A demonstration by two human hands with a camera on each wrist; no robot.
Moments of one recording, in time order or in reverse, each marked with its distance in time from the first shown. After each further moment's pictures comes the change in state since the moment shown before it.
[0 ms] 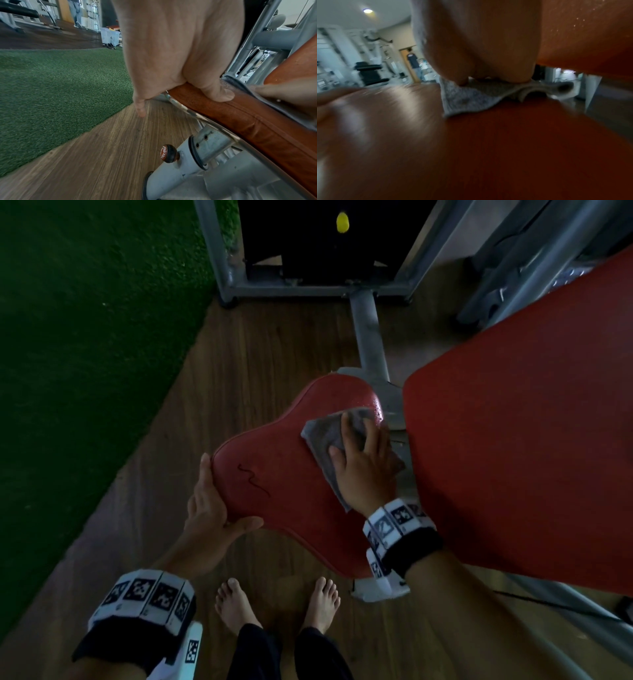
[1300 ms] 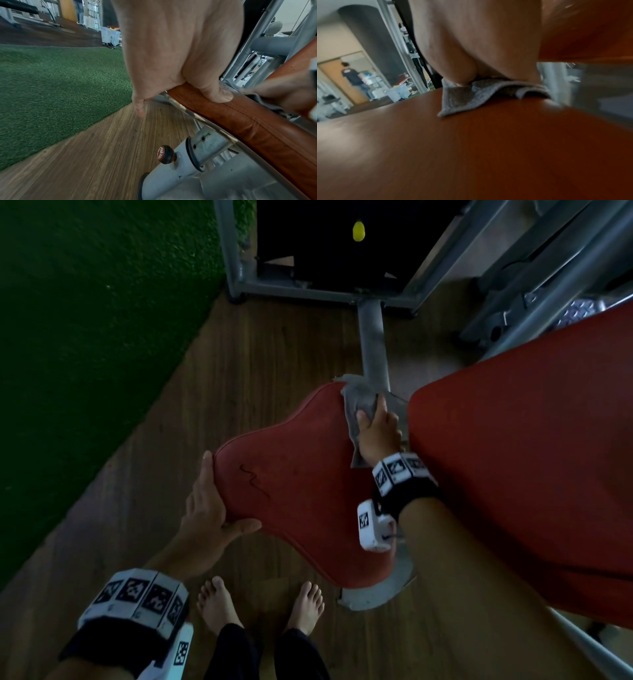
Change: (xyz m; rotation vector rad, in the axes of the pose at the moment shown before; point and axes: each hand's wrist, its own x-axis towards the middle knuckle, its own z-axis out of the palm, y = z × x) left_hand 0.005 -0.005 0.003 -0.009 0.002 0.014; right_hand 0.087 0.013 -0.013 0.342 -0.054 0.371
